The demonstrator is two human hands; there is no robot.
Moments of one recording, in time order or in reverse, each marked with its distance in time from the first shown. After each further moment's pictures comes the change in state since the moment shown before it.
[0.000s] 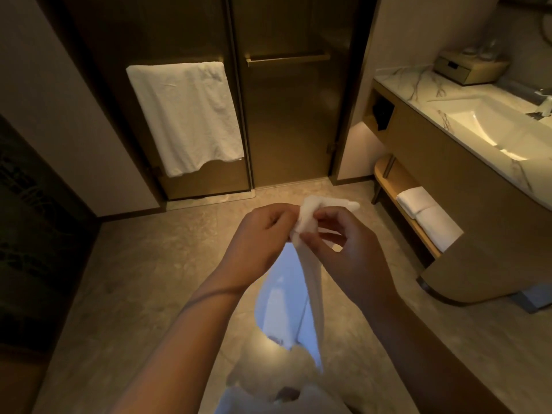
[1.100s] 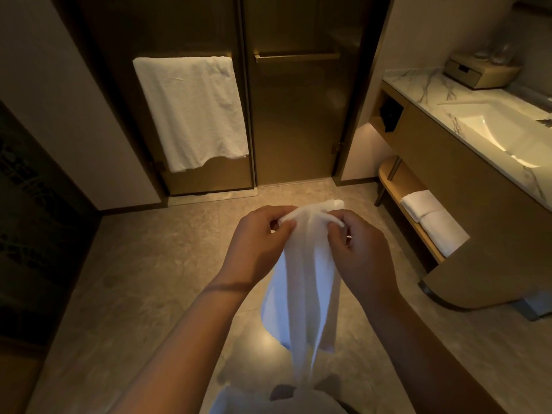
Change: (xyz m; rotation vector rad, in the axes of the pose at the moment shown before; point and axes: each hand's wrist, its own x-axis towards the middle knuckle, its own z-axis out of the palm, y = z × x) left_hand 0.003 -0.030 -0.020 0.174 0.111 0.063; right_hand 0.014 0.012 0.021 -0.255 0.072 -0.044
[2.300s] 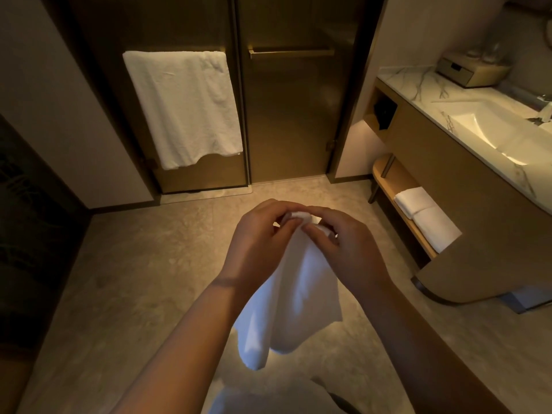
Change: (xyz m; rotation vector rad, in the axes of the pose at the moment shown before) left_hand -0.003 0.004 -0.002 -0.046 0.033 0.140; right_hand 0.009 0.000 0.012 -0.003 -0.189 -0.059
